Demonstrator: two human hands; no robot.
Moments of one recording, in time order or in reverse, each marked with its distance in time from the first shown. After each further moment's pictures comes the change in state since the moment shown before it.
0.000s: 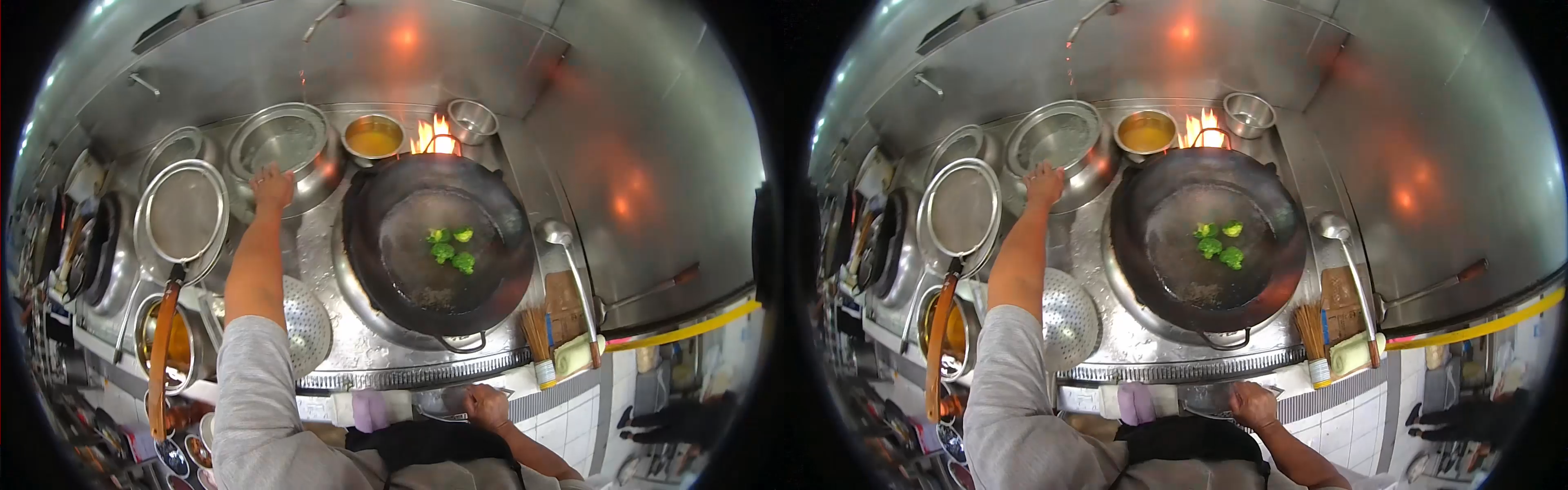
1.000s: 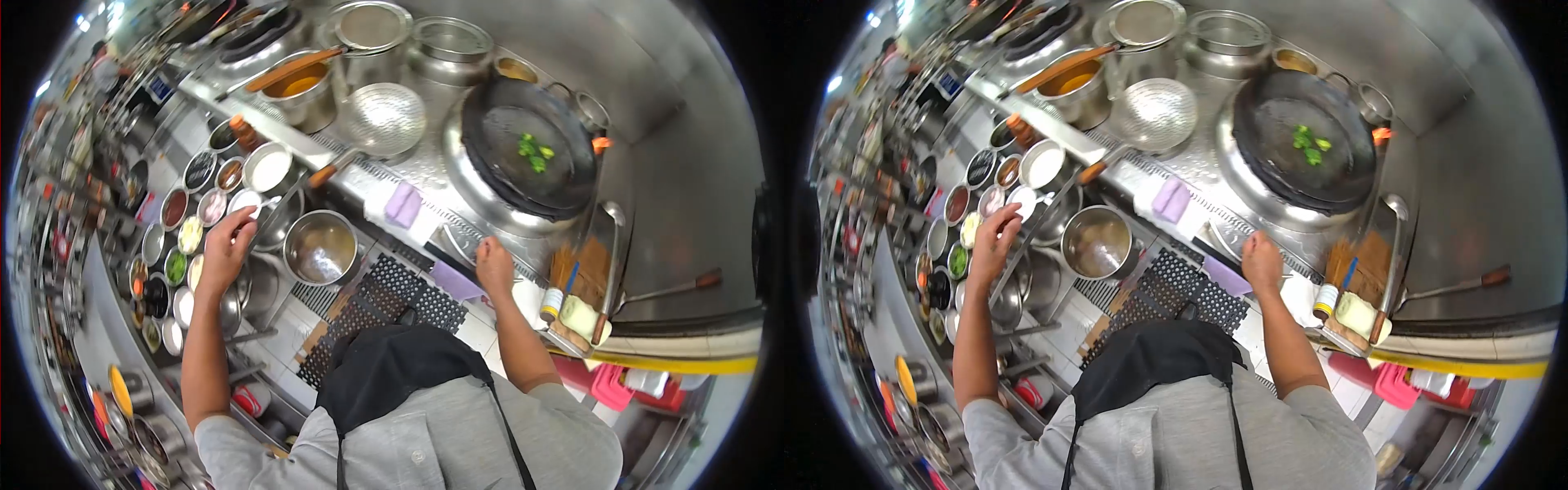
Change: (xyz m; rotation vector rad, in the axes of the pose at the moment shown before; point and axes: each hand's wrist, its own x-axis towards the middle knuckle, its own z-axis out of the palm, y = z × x) left_hand -0.756 -0.057 -0.315 -0.626 0.160 -0.340; right_hand -0.026 0.019 0.008 0.129 -0.028 -0.185
